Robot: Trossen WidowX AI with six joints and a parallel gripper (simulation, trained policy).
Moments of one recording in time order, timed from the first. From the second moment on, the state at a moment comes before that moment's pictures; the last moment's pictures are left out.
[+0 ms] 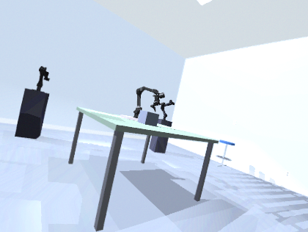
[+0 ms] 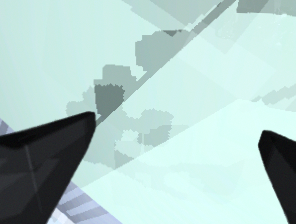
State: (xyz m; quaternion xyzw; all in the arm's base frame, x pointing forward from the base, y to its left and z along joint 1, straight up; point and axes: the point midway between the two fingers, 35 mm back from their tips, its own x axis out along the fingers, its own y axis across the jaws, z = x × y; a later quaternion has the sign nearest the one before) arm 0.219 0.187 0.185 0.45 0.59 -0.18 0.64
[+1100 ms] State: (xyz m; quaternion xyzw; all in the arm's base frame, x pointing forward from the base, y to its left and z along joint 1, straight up) arm 0.128 0.139 0.092 0.38 0.67 -0.36 0.53
